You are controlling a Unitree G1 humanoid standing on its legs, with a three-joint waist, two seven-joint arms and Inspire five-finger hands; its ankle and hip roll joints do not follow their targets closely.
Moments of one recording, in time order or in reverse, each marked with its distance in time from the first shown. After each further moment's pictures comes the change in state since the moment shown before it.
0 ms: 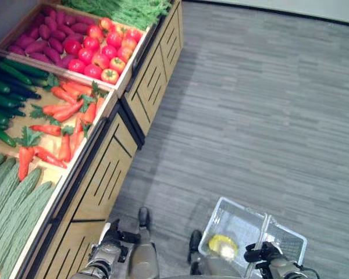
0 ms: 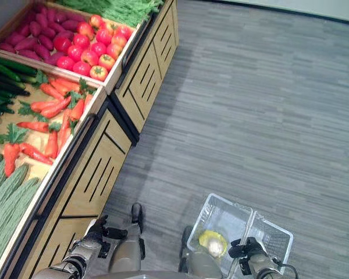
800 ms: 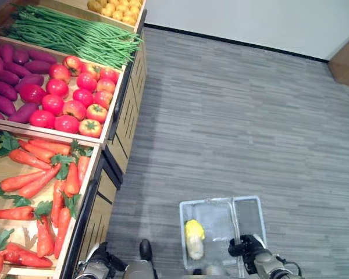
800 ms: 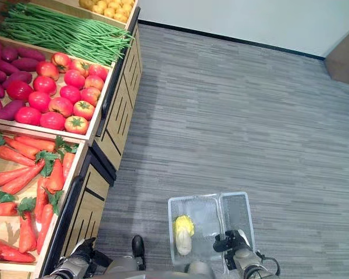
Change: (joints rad) left arm 0.068 0.065 -0.068 0.055 0.025 0.058 -0.011; right arm -0.027 0.081 -0.025 -0.038 -0.026 -0.026 0.002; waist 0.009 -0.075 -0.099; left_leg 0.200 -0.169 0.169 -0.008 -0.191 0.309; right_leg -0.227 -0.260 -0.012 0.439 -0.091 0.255
